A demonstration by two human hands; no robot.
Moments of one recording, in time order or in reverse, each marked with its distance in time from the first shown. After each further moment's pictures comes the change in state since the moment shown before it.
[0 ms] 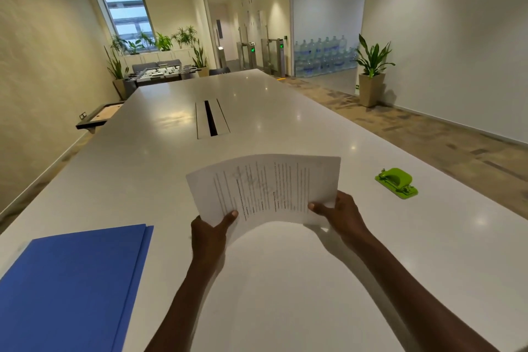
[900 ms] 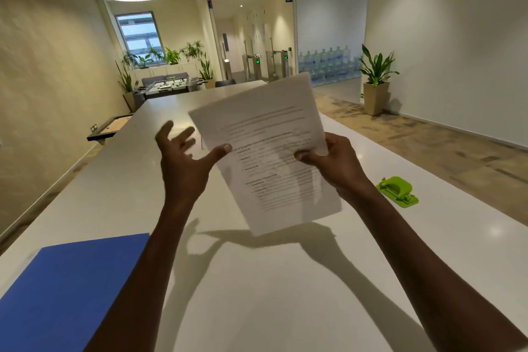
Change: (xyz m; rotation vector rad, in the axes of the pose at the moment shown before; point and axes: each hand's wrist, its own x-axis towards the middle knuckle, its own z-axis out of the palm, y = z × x) left_hand 0.033 0.136 -0.012 0.079 0.079 0.470; right_hand 0.019 -0.132 -0.010 0.003 -0.052 -0.359
